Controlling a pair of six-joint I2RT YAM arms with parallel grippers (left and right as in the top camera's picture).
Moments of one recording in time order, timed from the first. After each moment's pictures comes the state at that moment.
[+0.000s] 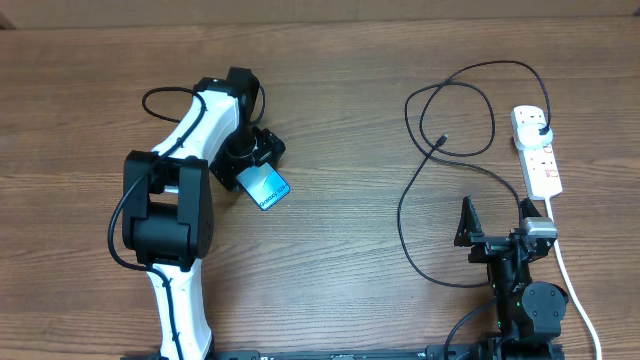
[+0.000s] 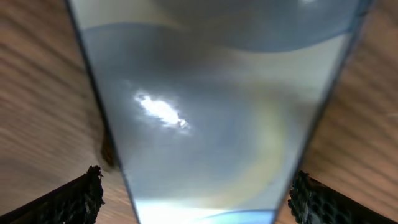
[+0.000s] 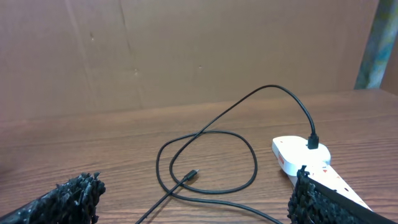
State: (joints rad) left arm -0.17 2.20 1.64 -1.12 0.10 -0.88; right arm -0.03 0.01 0.02 -0.03 -0.03 0.09
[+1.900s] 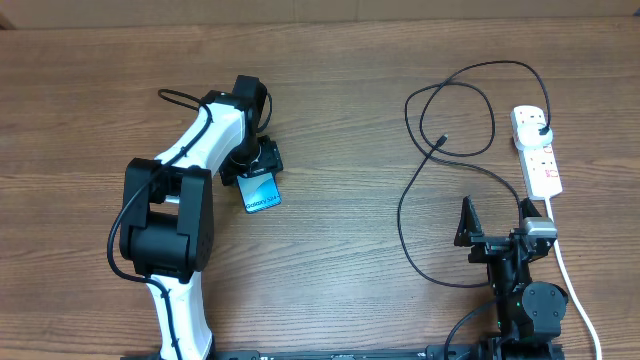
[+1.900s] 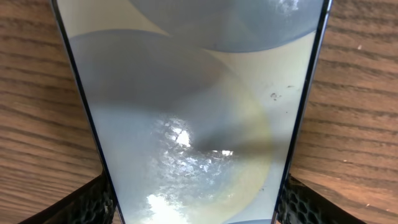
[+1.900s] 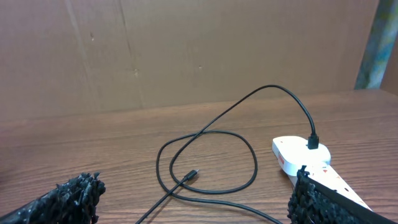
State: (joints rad) left arm -0.20 2.14 1.52 -0.97 0.02 -0.51; right arm -0.03 0.01 0.02 -0.03 -0.03 0.09
